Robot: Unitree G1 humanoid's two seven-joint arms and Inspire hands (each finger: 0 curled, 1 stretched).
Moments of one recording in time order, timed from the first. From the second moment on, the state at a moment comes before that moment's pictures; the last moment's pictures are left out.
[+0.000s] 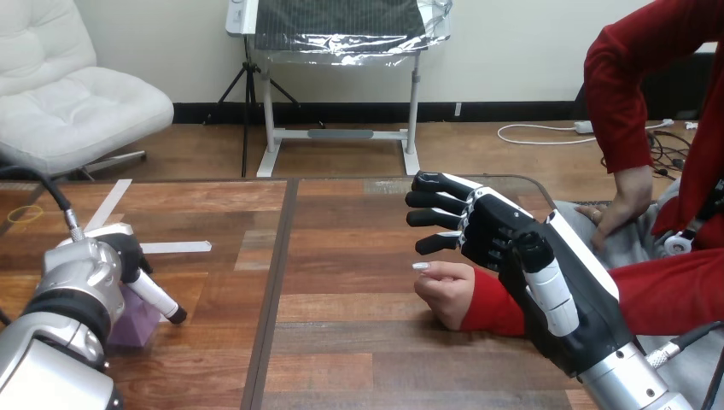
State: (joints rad) left arm -0.88 0.50 -0.50 1.31 0.64 0.20 -0.29; right arm 0.14 -0.24 0.01 -0.13 0.23 -0.31 0.50
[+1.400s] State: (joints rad) left arm -0.86 0.49 -0.52 1.31 0.67 0.17 -0.21; right arm 0.14 -0.24 0.01 -0.13 0.23 -0.31 0.50
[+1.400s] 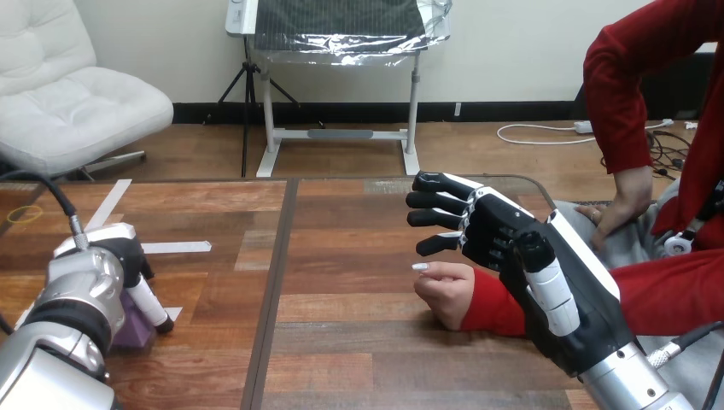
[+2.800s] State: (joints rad) left arm -0.80 0.49 -0.42 1.31 0.56 0.18 -0.04; right arm 0.14 -0.24 0.00 -0.13 0.23 -0.31 0.50
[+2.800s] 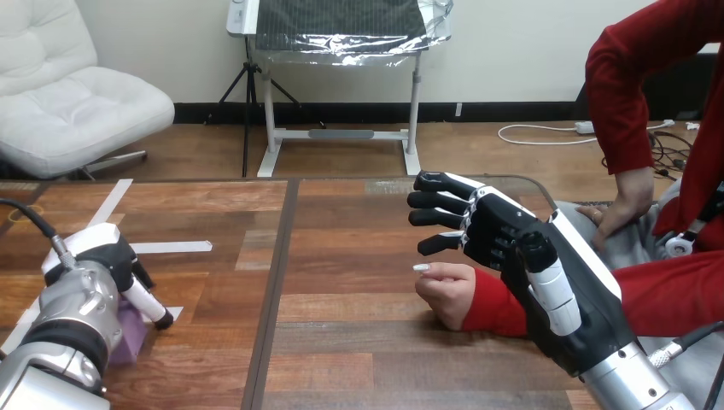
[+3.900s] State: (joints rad) left arm -0.80 0.48 -0.42 1.31 0.56 0.18 -0.04; right arm 0.14 -0.24 0.00 -0.13 0.23 -0.31 0.51
